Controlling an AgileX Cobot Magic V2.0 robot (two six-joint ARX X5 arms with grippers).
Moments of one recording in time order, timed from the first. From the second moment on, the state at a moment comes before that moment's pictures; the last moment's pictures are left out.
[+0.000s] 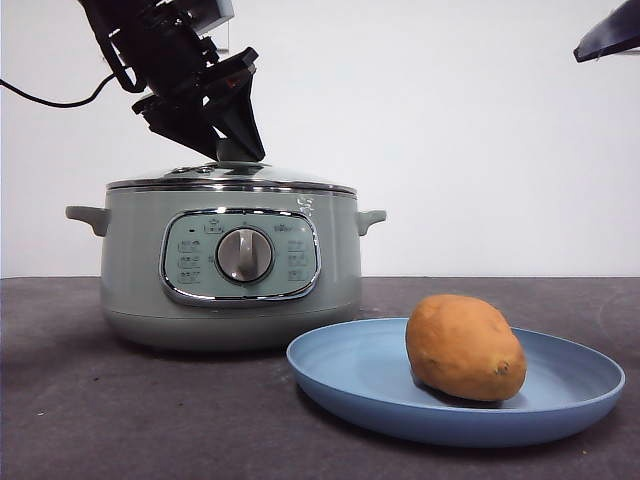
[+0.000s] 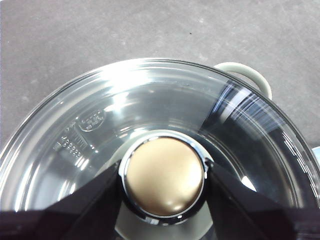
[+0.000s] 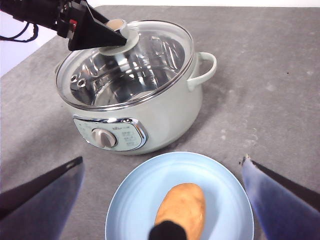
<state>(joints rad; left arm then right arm) -0.38 1.69 1.44 -0.47 0.23 0.18 0.72 0.69 0.71 -0.43 0.11 0.23</state>
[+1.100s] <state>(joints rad) -0.38 1.33 1.45 -0.89 0.24 0.16 0.72 0.69 0.71 -0.53 -0.04 0.23</state>
